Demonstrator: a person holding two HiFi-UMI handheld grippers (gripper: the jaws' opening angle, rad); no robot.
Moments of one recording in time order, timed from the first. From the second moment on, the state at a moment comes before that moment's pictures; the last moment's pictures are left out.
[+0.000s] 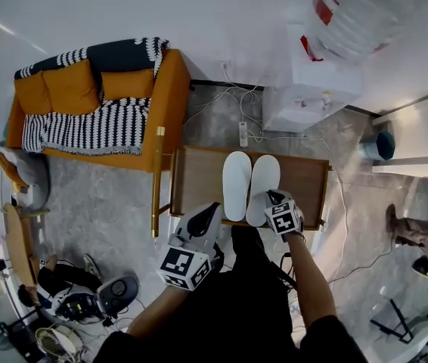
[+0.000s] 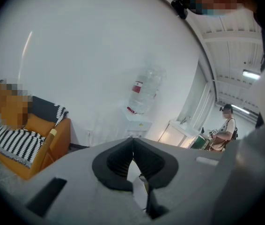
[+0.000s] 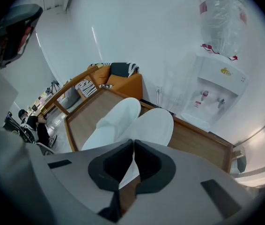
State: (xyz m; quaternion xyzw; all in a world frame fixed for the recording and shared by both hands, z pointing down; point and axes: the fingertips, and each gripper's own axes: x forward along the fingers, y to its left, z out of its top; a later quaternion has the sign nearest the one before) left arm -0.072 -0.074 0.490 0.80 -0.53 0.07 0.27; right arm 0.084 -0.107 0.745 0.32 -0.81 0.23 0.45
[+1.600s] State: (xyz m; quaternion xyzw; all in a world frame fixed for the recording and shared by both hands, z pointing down) left arm -0.080 -0.059 0.471 0.82 -0.52 0.05 0.25; right arm 0.092 -0.104 0.656 0.43 -0.79 0.29 0.33
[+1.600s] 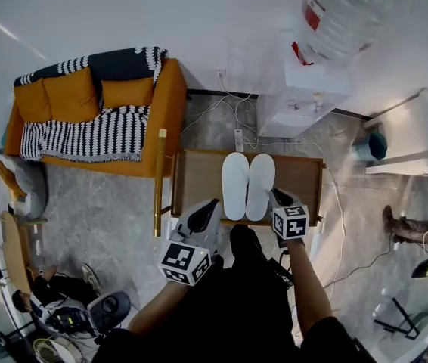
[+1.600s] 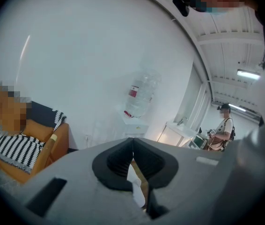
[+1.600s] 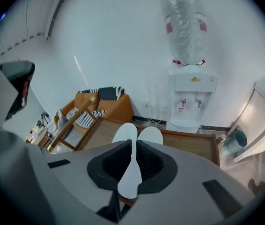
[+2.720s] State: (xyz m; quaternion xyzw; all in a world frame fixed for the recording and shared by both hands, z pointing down) left arm -0.090 -0.009 0.416 0.86 -0.48 0.02 0.19; right arm 0.045 -0.002 0.420 0.52 -0.83 0.16 0.10
